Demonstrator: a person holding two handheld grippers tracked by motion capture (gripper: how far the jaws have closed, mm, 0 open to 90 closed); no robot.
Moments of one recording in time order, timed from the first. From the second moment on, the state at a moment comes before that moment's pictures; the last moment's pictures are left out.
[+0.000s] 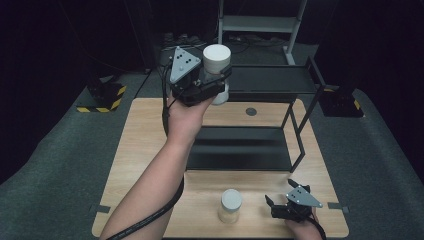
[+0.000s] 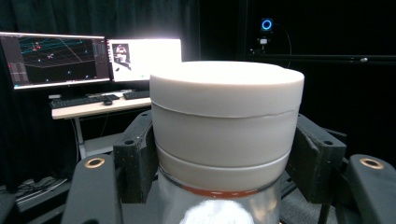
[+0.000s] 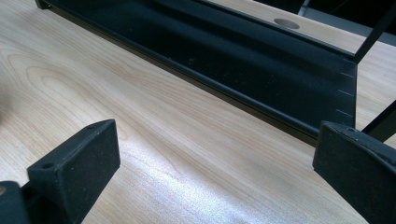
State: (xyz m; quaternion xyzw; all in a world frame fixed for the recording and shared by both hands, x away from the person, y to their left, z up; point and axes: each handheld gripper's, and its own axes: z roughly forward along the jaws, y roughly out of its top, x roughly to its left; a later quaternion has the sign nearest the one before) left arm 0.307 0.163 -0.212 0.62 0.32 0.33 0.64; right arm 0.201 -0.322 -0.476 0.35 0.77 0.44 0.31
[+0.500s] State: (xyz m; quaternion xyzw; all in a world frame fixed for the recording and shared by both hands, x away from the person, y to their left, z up) left arm 0.335 0.147 -0.210 0.61 0.34 0.34 0.63; right arm 0.201 -0.324 -0.477 0.36 0.76 0.44 0.30
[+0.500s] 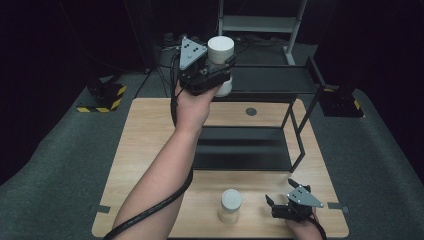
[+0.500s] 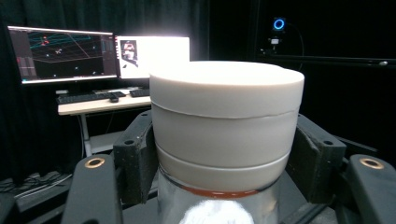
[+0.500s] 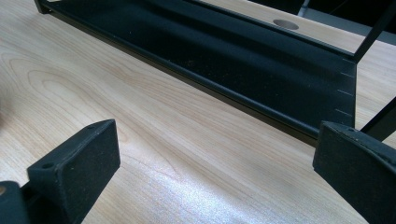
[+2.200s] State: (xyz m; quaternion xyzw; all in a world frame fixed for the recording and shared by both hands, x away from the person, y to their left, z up) left arm 0.363 0.131 -0.223 0.61 0.35 0.35 0.62; right arm 0.201 -0.325 -0.478 0.36 0.76 0.45 0.30
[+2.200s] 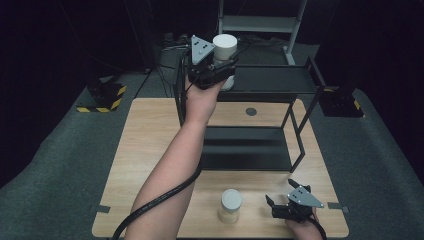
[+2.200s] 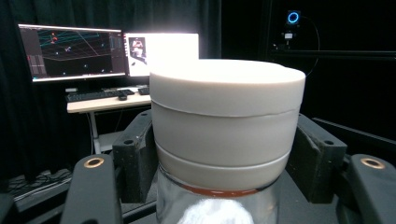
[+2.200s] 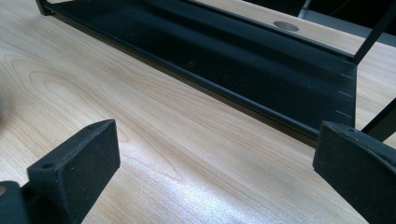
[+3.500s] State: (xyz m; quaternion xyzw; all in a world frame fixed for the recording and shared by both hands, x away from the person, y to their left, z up) left arm 0.319 0.137 -0.222 0.62 0.37 0.34 0.60; right arm 0.200 -0.323 -0.477 0.35 0.77 0.44 0.31
